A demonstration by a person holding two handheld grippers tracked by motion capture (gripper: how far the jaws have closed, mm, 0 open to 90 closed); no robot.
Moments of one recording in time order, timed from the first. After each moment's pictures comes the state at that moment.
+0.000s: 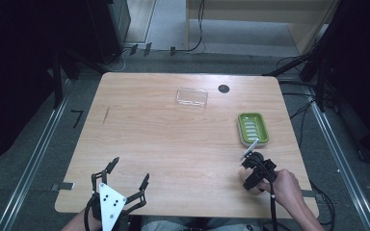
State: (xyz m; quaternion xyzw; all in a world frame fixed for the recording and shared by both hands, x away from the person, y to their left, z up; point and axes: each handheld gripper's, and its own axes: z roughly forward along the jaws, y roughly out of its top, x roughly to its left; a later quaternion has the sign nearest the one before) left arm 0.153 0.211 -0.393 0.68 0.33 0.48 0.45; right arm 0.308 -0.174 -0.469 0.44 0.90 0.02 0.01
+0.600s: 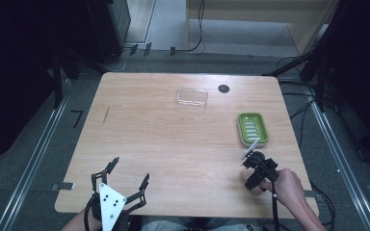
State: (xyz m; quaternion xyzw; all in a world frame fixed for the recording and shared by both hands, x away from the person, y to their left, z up) left arm 0.153 0.211 -0.393 0.68 0.33 0.48 0.45; right arm 0.309 -0.177 -0.465 0.43 0.90 0.01 0.01
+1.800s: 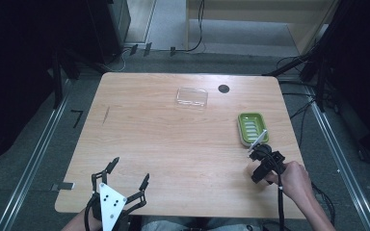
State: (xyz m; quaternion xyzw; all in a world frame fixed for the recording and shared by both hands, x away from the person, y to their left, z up) left arm 0.153 0.211 -0.393 0.68 0.32 0.48 0.45; right arm 0.325 -0.193 -0.447 0.45 0.89 0.00 0.02
